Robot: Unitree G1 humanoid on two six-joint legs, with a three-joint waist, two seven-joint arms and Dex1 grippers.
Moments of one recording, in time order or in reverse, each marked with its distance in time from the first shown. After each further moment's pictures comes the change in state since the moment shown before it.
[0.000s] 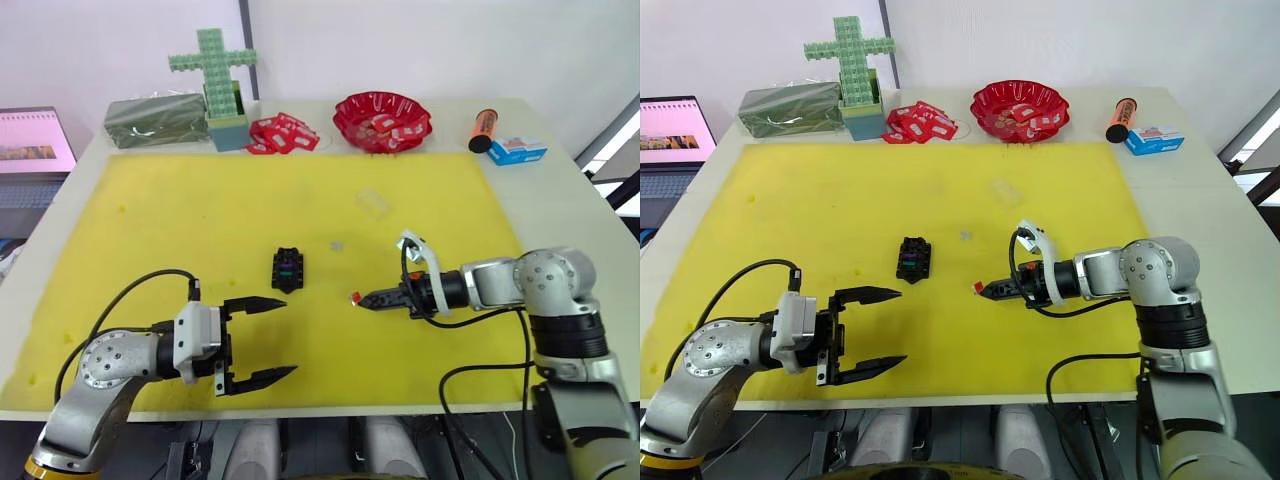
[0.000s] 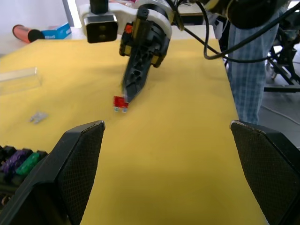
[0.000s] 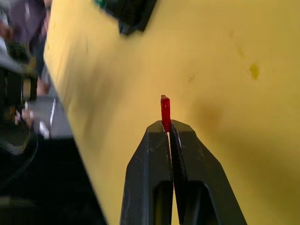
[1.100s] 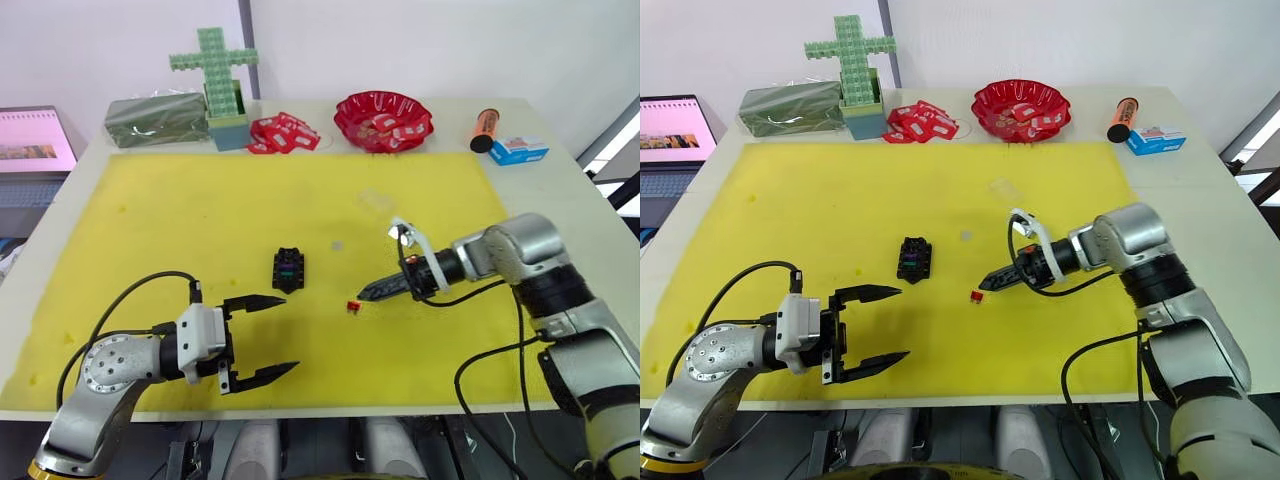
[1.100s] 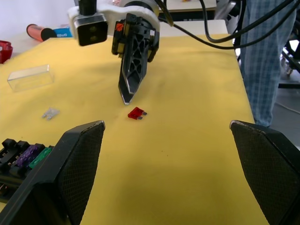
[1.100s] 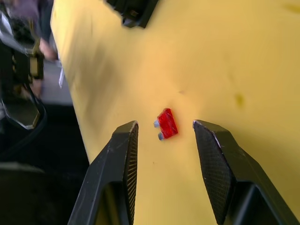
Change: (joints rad) left arm 0.015 -0.016 -0.008 -0.004 0.044 -0.022 0.039; right arm -0.178 -0.058 0.226 0.285 -0.301 -0.148 0.461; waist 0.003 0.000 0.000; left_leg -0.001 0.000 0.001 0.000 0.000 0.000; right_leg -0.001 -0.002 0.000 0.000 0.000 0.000
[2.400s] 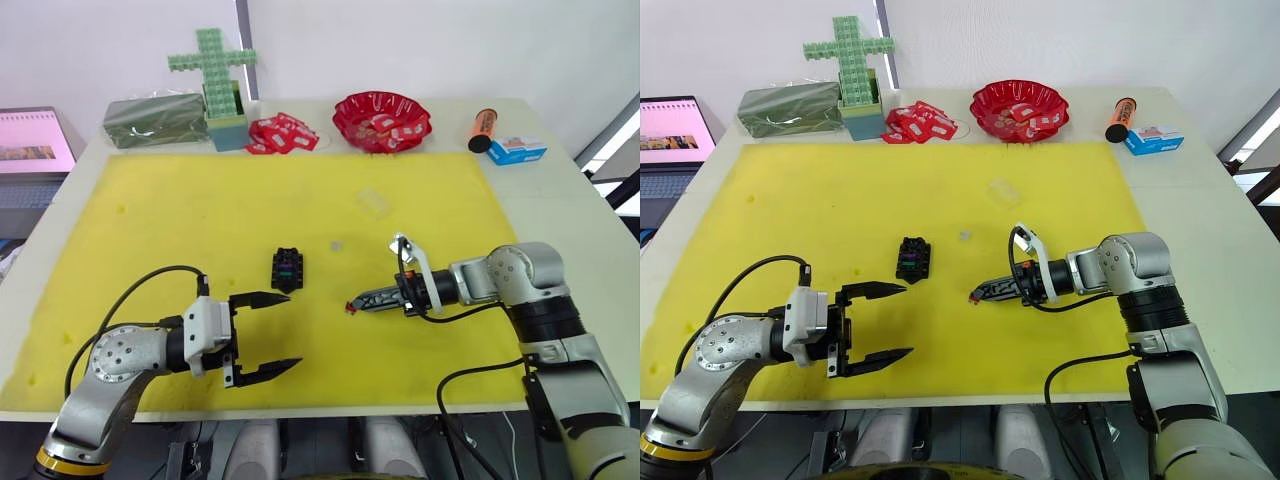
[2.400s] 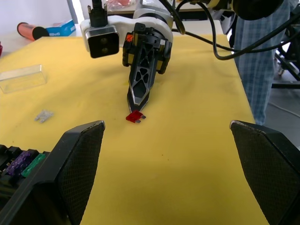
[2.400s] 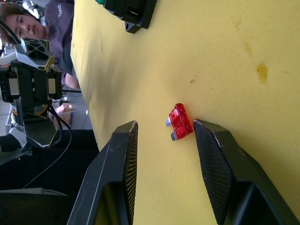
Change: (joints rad) left arm -0.050 0.000 -0.028 0.031 -0.003 0.023 -0.009; right arm 0.129 0.112 -0.146 -0.068 0.083 0.061 -0.166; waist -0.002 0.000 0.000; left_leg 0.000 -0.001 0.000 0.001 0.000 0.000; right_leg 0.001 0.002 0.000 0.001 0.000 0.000
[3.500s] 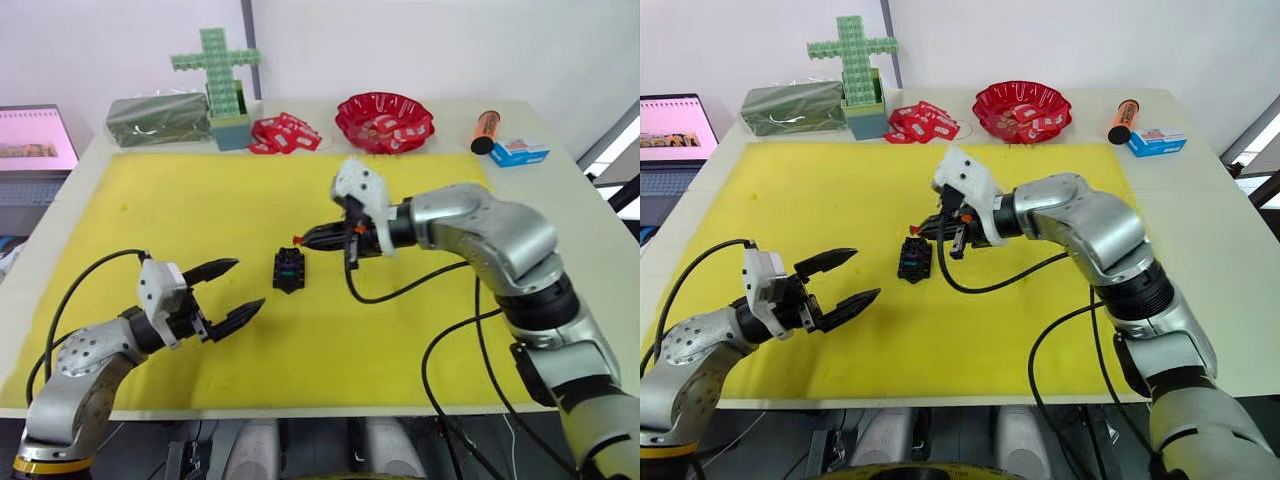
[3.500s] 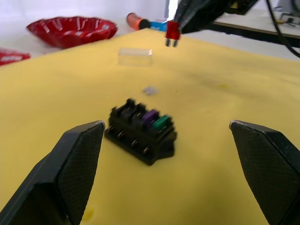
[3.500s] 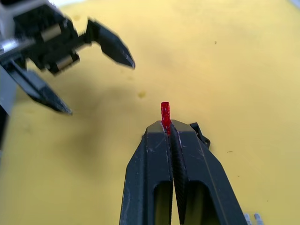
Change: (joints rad) left arm 0.000 -0.047 0.195 0.097 -0.125 0.169 0.210; right arm -0.217 0.016 0.260 -0.433 -0.309 -0.542 -0.099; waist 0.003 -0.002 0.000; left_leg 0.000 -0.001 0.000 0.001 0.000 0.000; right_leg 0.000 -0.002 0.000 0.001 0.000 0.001
